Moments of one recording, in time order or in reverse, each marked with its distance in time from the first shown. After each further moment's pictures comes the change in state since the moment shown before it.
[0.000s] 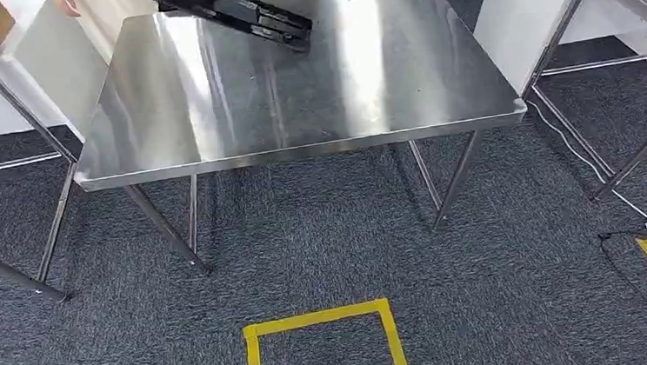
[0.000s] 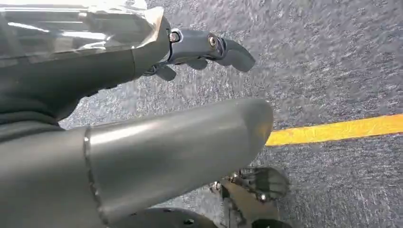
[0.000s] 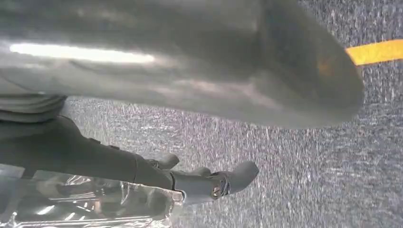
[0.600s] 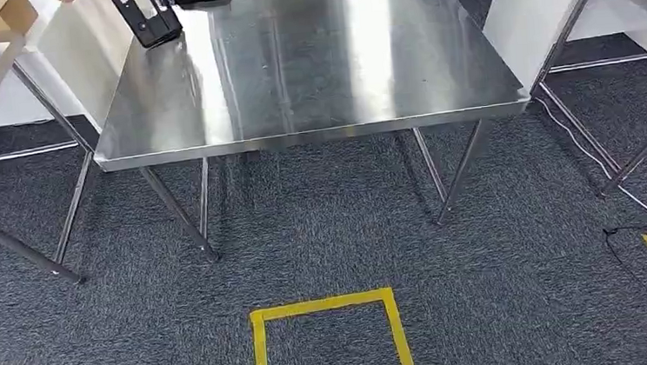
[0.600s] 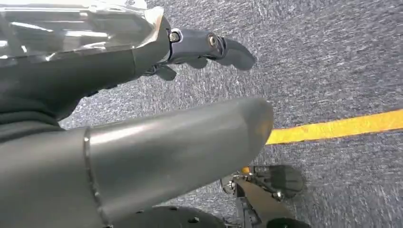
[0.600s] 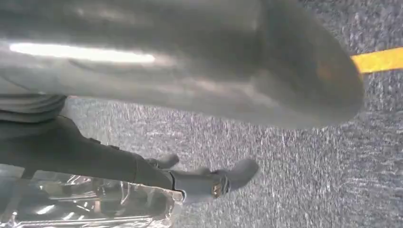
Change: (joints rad) left arm -0.003 -0.006 0.000 0.000 -0.016 -0.015 -0.010; right arm 0.000 -0.001 0.000 0.001 -0.020 -0.005 -0.003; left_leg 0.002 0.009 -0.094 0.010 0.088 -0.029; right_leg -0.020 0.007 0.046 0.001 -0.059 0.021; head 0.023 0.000
